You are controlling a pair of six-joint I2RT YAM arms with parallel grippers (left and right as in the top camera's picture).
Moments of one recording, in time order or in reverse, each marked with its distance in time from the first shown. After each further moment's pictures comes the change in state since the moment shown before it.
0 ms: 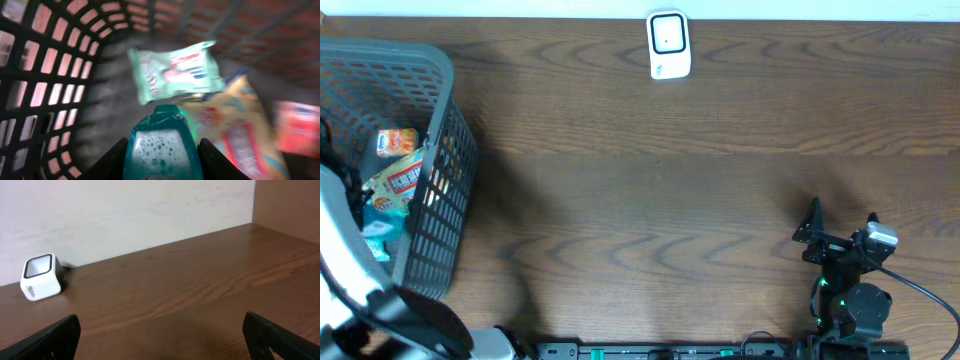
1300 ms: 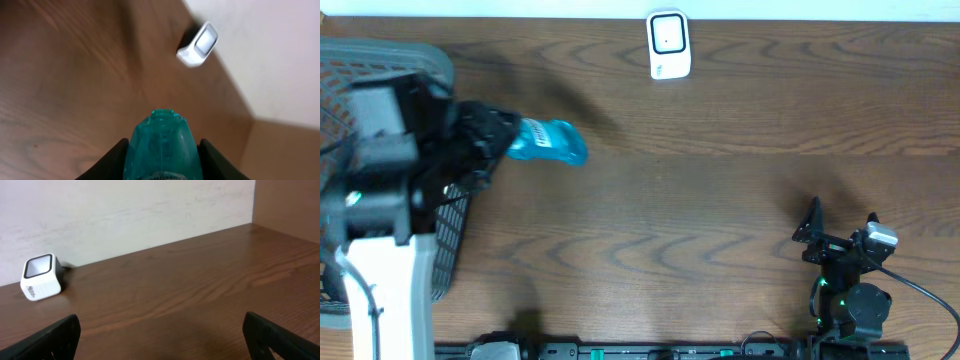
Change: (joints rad) left arm -0.597 -0.342 0.037 0.080 0.732 0.259; right arm 0.000 0.000 0.000 0.000 -0.001 0.000
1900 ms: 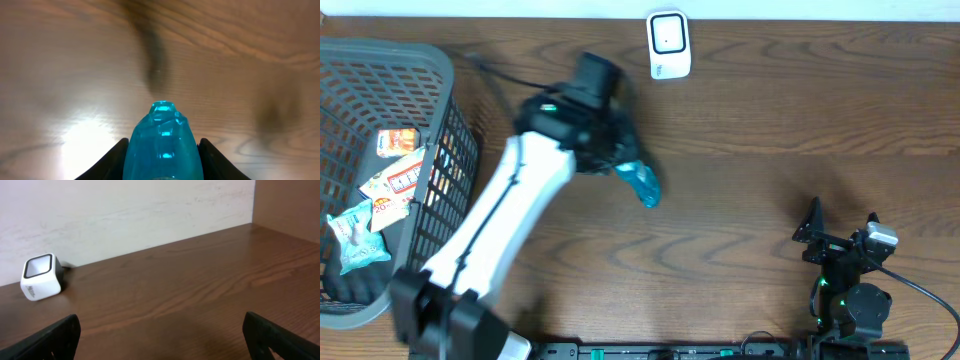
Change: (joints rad) left arm -0.542 0.439 0.000 0.097 -0.199 0.112; right arm 0.000 0.000 0.000 0.000 0.001 0.000
